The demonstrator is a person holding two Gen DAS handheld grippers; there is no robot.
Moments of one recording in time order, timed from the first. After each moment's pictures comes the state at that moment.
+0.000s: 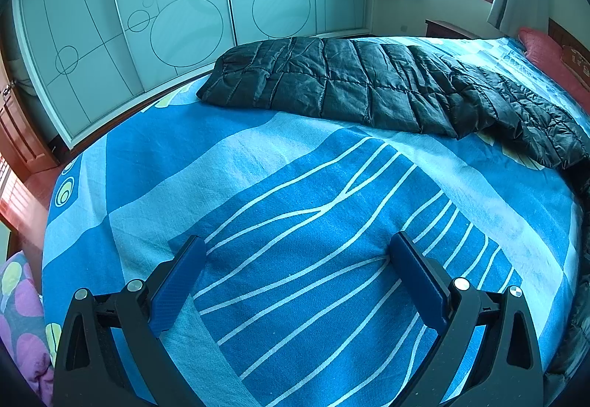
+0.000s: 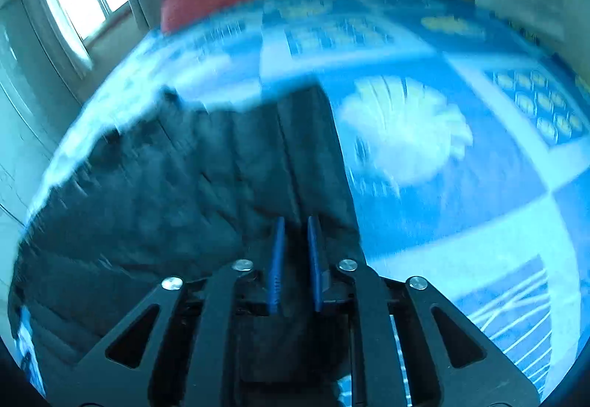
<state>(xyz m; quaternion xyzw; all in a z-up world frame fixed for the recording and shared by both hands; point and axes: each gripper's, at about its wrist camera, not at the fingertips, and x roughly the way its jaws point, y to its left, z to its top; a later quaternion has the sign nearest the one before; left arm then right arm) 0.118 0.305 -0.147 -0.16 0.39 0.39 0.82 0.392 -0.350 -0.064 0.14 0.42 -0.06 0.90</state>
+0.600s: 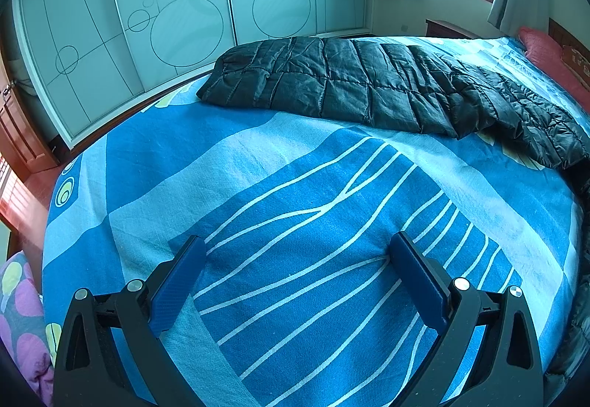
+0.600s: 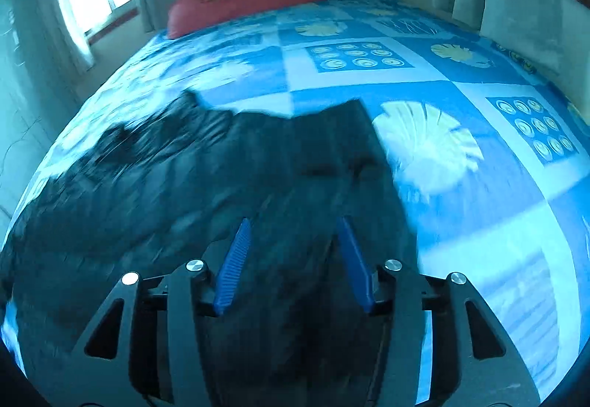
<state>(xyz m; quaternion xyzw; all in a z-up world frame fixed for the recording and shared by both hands) 0.119 0.304 -0.148 -0.16 0.39 0.38 0.82 0.354 -0.285 -0.074 0.10 0.41 -0.07 0.90</state>
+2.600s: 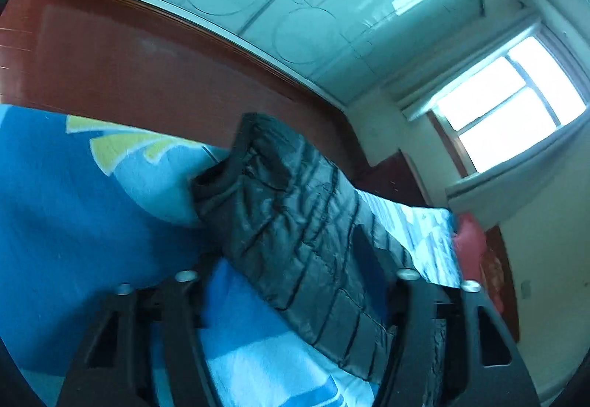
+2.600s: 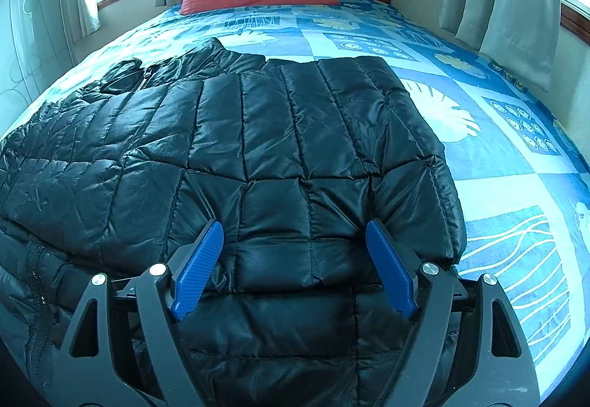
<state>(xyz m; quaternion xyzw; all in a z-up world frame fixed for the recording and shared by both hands) 0.095 0.457 -0.128 -0.49 0.15 0.30 0.80 0.334 -0.245 -0.111 0.02 0.41 -0.09 0.91</state>
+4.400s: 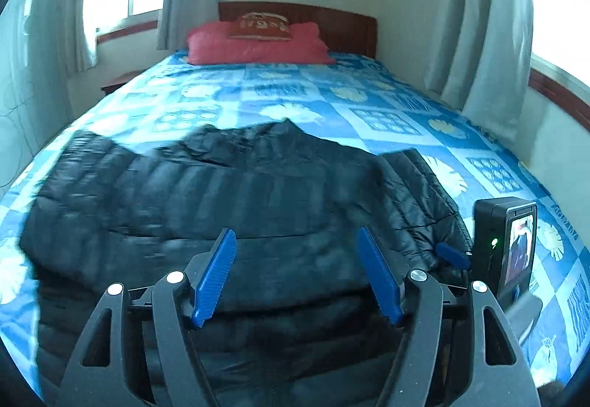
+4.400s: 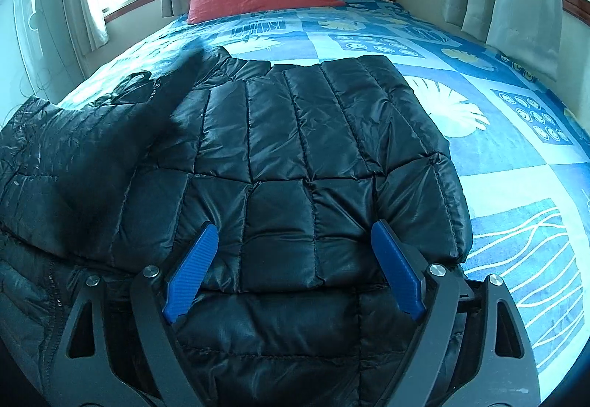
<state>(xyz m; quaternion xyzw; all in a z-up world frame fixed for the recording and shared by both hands) 0.269 -0.110 -0.027 -0.01 0.32 -0.13 0.94 0.329 -0.249 -0.107 0.06 0.39 -0.07 0.91</state>
